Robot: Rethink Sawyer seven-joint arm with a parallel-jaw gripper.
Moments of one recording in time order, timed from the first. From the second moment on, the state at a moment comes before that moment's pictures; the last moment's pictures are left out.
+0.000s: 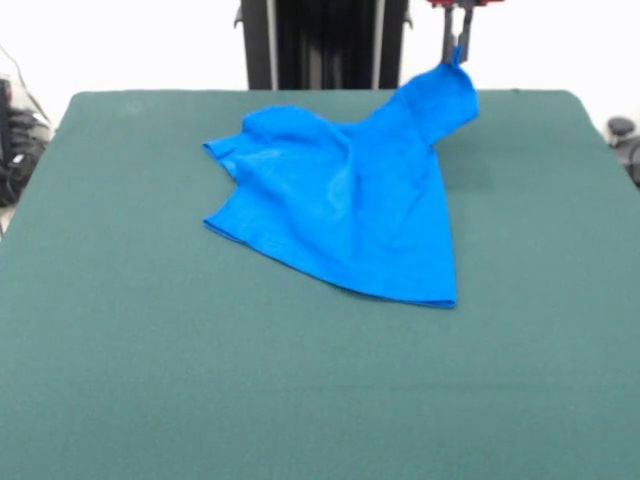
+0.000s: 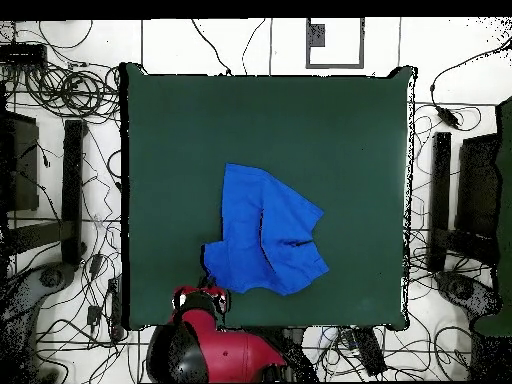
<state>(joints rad) -0.01 -0.84 0.01 2.39 0.01 -0.23 1.74</state>
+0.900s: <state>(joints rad) 0.03 -0.75 0.01 2.39 0.08 -0.31 1.74</state>
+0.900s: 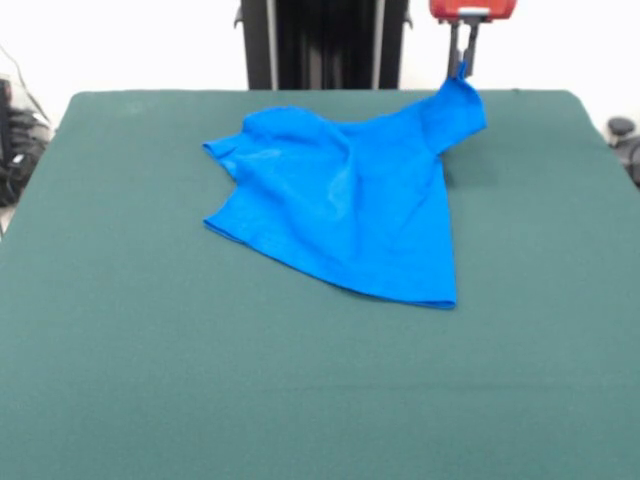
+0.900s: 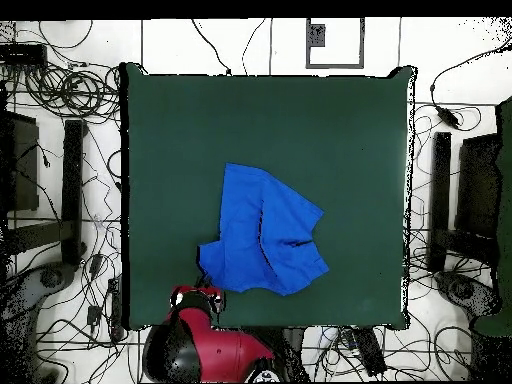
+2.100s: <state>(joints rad) 0.15 -0.73 0.01 2.39 0.26 -0.33 1.74</state>
